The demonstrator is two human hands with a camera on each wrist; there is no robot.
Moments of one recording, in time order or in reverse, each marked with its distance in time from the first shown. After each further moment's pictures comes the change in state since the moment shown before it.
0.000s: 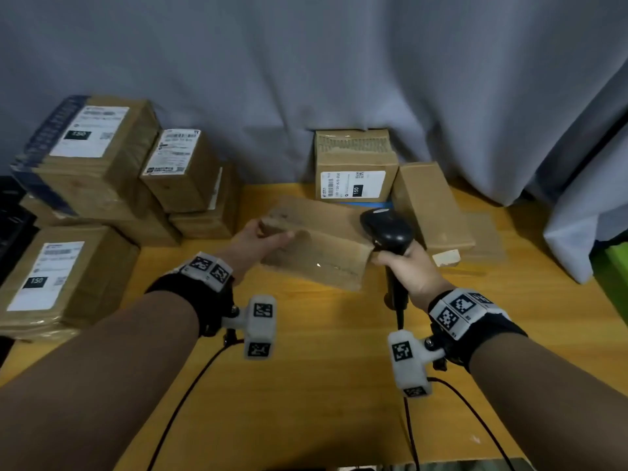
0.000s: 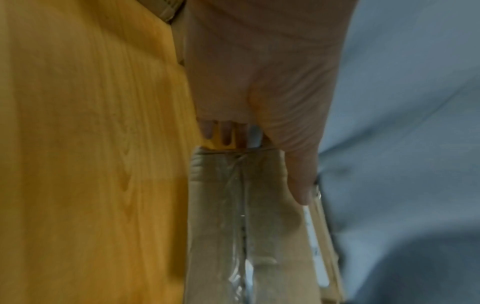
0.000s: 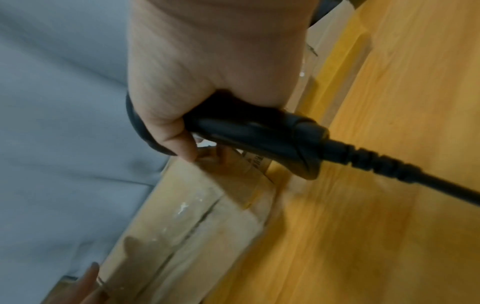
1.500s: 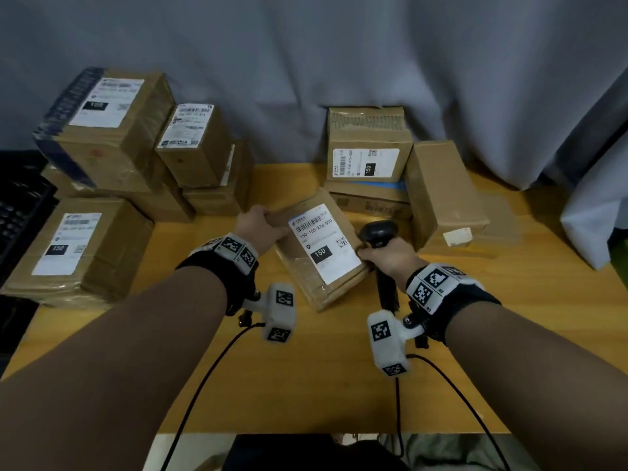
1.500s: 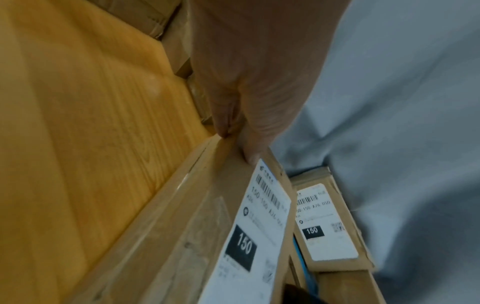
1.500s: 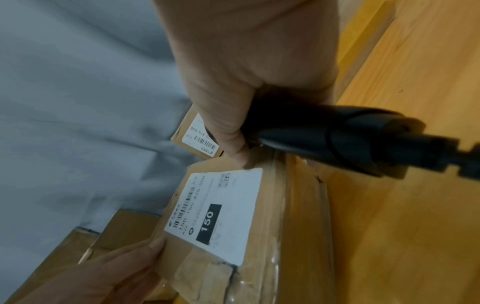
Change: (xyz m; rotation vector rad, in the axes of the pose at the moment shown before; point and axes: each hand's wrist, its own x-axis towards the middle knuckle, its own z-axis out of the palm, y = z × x) left_hand 0.015 -0.031 0.004 0.505 0.241 0.041; right_hand -0.002 0.011 0.040 -0.194 -0.027 0.257
